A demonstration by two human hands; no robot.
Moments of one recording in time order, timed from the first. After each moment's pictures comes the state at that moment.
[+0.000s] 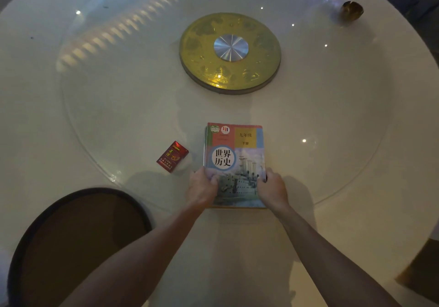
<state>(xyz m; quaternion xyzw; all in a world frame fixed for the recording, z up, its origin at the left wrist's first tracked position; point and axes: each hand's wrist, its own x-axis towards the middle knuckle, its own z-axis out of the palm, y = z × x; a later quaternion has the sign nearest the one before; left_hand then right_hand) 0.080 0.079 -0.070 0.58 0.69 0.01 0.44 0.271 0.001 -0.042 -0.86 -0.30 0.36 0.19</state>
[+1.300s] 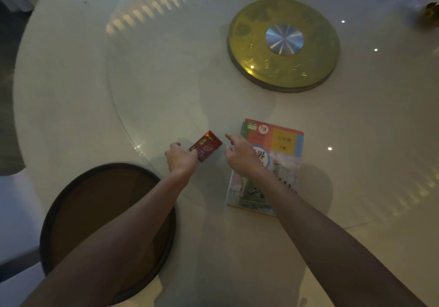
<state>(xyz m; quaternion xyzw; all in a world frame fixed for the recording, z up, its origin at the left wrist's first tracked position) -0.024 0.158 -0.051 0.36 0.82 0.16 0.41 0.145 0.140 -0.021 -0.70 -0.56 0.43 0.15</state>
